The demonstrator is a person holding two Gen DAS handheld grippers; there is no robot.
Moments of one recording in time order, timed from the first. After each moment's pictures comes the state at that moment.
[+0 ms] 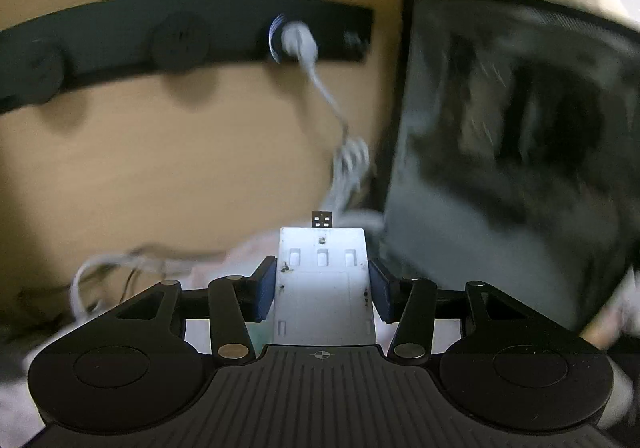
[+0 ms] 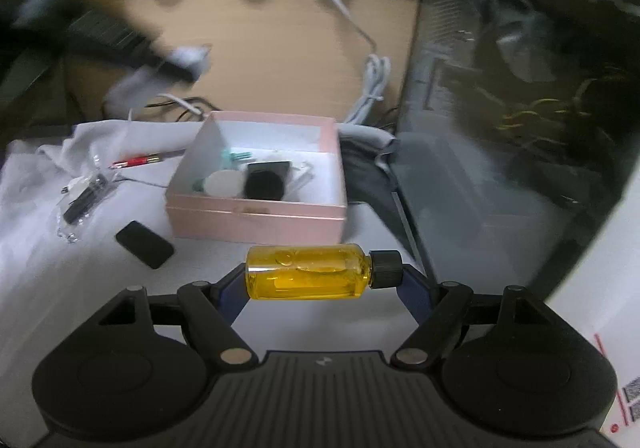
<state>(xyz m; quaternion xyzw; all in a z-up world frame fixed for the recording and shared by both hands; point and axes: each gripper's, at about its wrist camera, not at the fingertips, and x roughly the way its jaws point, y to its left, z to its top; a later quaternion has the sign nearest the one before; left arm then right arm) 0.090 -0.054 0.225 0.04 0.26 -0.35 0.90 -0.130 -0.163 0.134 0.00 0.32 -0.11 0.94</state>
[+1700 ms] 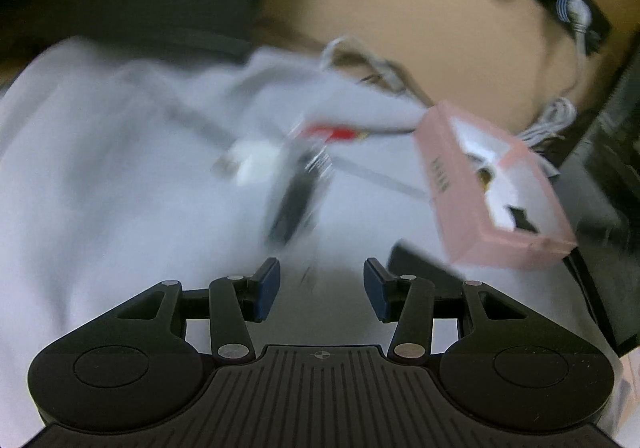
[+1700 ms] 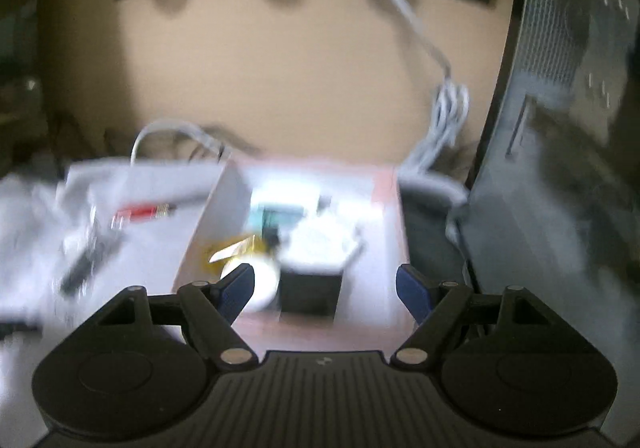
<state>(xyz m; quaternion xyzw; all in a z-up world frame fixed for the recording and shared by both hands) 0.041 0.136 0.091 -0.11 0.39 -0.14 0.90 0.001 -0.157 0.129 0.01 0.34 -0.04 0.94</state>
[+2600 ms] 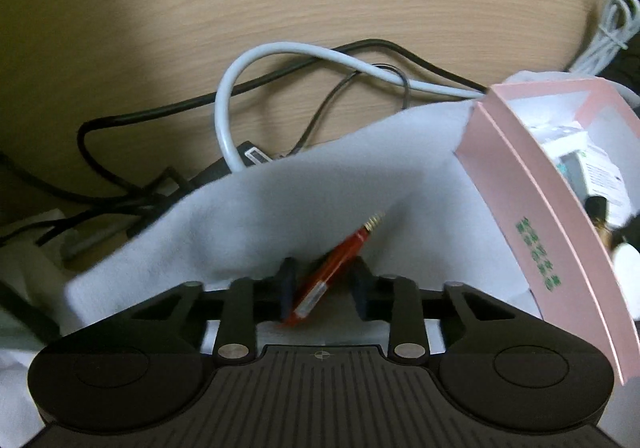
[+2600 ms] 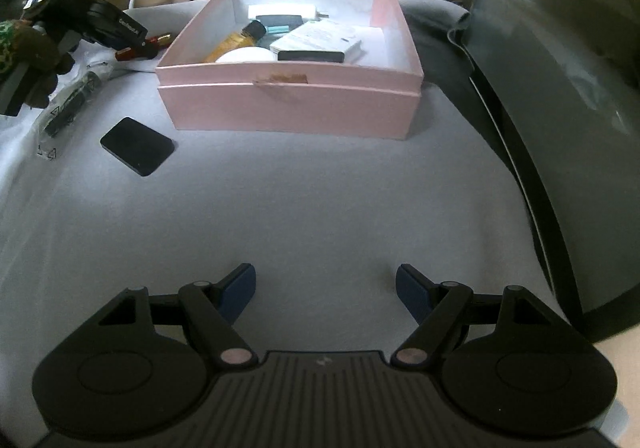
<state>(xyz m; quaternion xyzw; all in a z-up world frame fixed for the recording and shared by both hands) 0.232 0.048 0.068 0.11 0.44 -0.18 0.87 -0.062 -0.154 0.040 0.02 0.46 -0.05 0.89</state>
